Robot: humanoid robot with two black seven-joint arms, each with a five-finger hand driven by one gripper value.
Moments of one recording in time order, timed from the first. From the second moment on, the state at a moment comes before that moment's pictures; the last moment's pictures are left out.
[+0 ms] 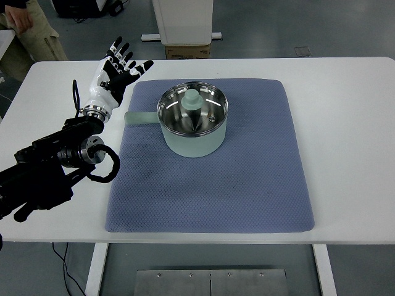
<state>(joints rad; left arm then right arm) -0.95 0.24 -0.23 -0.72 -0.24 0.07 -0.61 0.04 0.00 0.56 0.08 -0.45 -0.03 0.05</state>
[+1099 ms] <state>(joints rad) -0.92 0.23 -0.23 -0.71 -0.24 0.07 -0.61 0.04 0.00 0.56 0.08 -0.45 -0.03 0.05</state>
